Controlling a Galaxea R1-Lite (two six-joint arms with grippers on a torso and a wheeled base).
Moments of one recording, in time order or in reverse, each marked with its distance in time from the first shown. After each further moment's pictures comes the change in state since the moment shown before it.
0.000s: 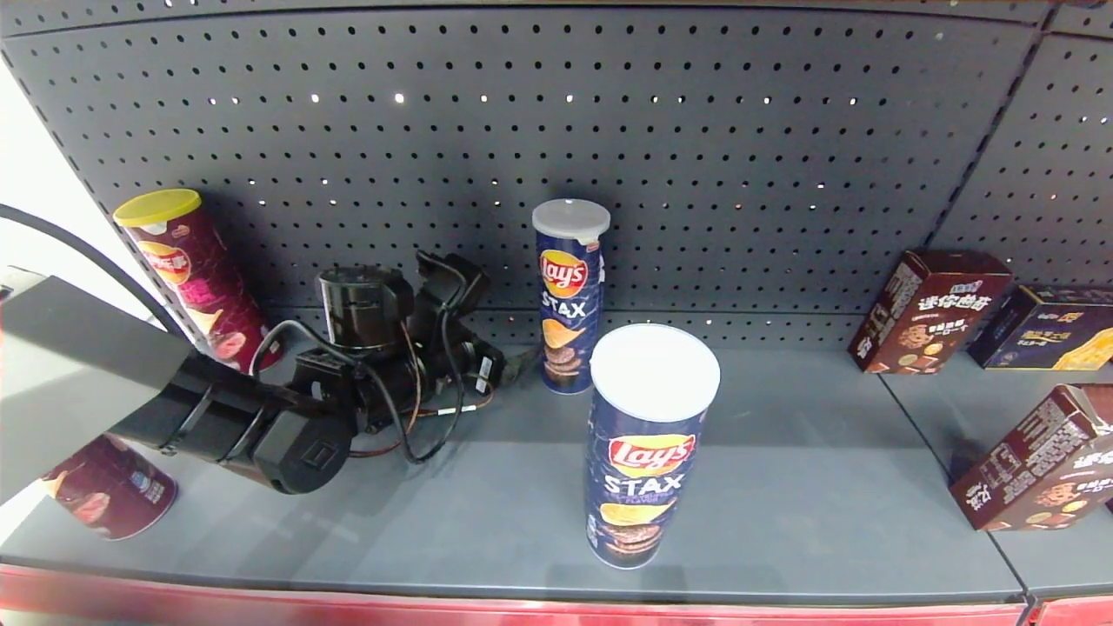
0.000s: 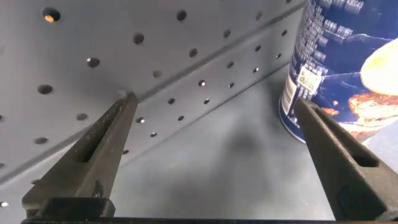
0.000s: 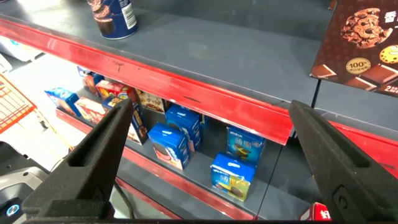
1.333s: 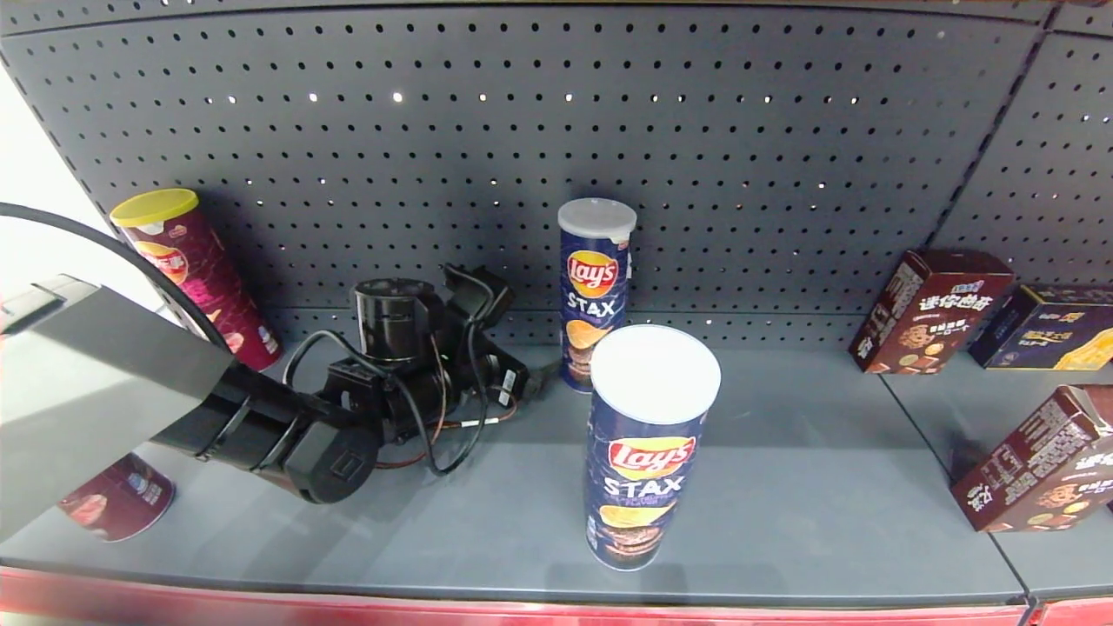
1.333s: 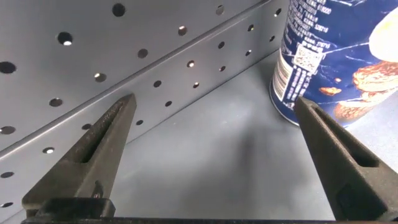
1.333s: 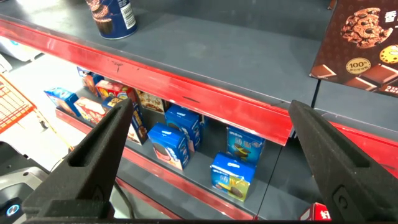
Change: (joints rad) left arm -0.064 0.027 -0.007 0.002 0.014 -0.022; right arm 0.000 0.000 0.000 0.000 0.000 -0.001
